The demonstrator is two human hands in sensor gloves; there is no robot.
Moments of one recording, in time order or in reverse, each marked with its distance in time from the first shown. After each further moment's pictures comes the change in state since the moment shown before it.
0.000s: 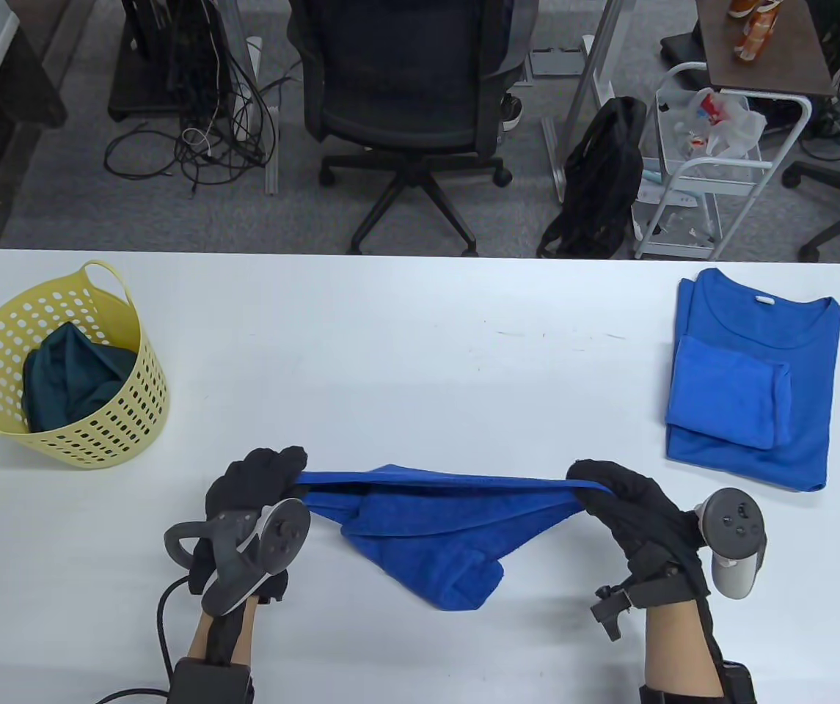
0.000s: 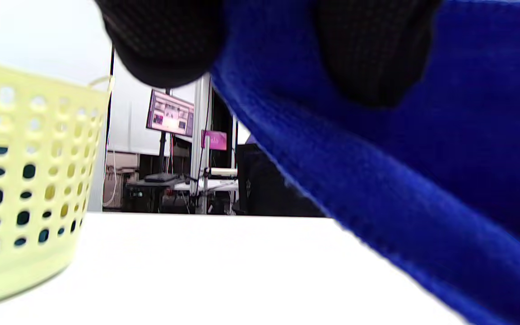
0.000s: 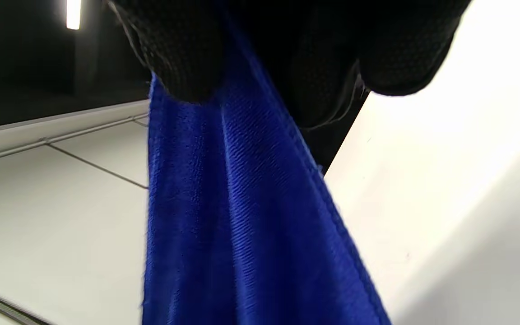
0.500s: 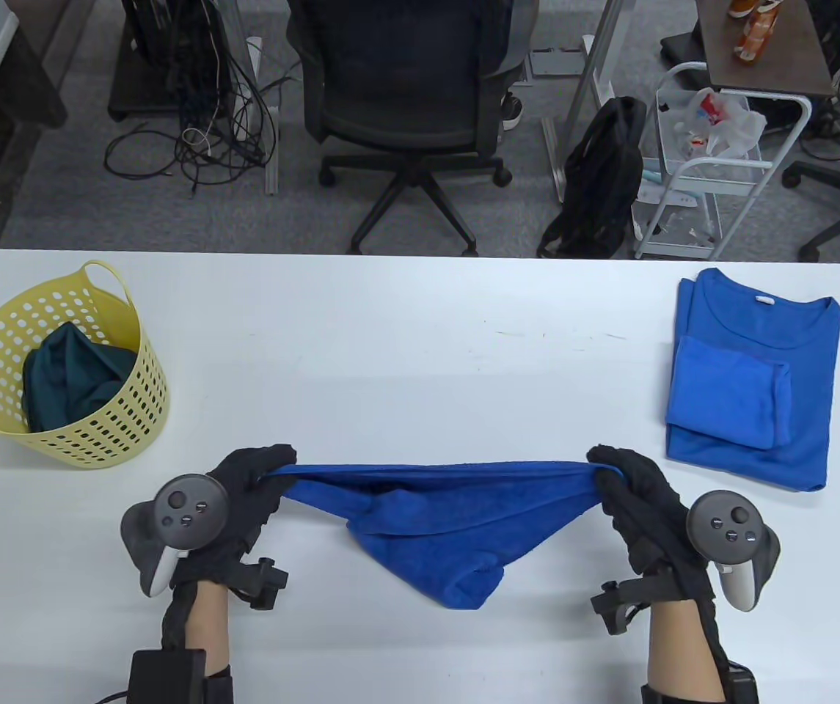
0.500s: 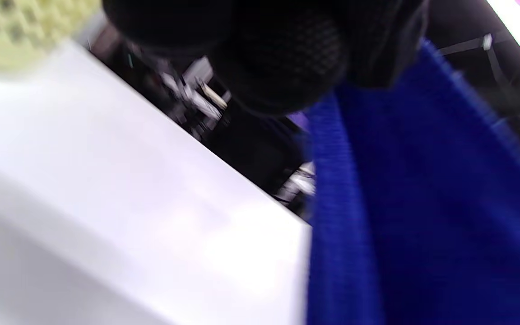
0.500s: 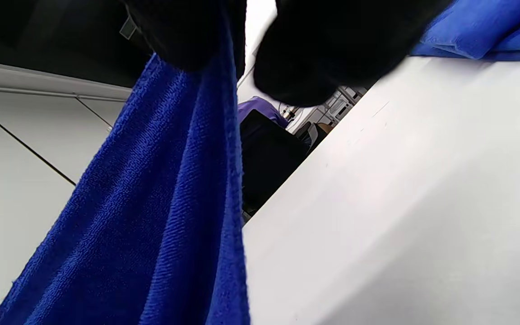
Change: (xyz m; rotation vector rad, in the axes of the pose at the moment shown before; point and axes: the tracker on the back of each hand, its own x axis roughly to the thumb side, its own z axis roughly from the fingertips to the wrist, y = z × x) left_hand -0.057 -0.019 -0.010 -0.199 0.063 0.835; right_hand 0.020 -0.008 0.010 -0.184 0.130 0.304
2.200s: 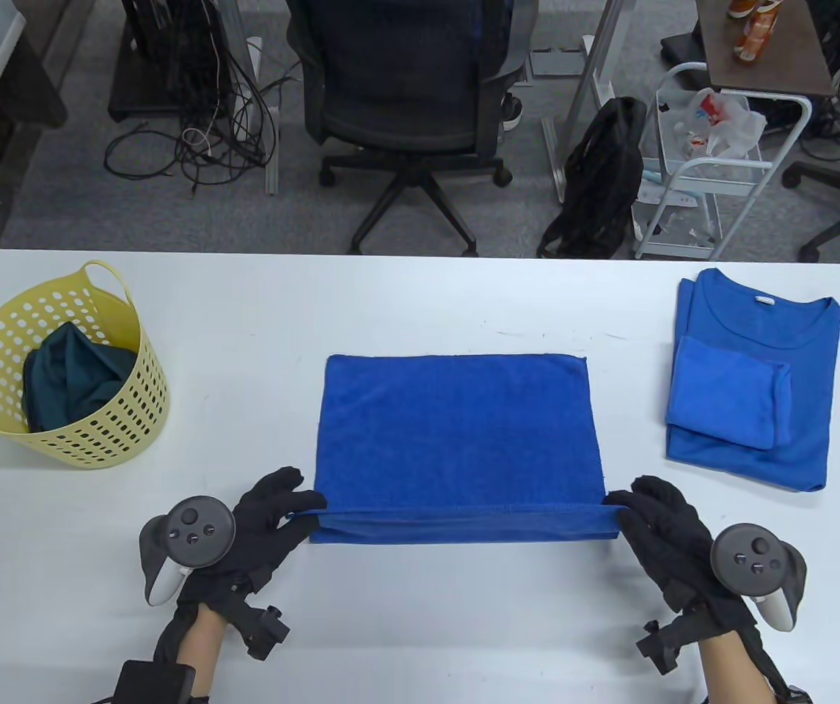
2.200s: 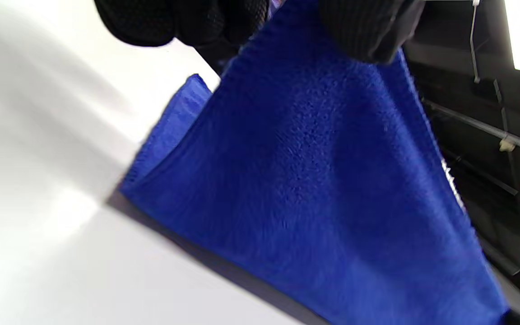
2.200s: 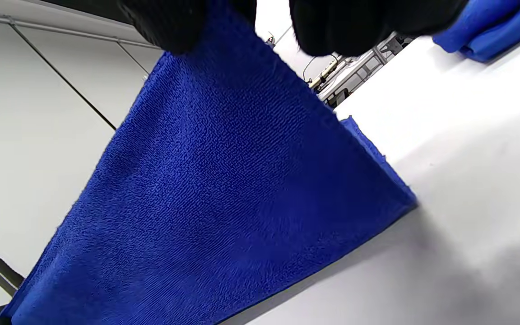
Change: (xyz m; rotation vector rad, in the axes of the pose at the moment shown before) left_hand -0.032 -0.040 0.018 -0.262 -0.068 0.053; right_hand -0.044 -0.013 0.020 0.160 -0.145 0.149
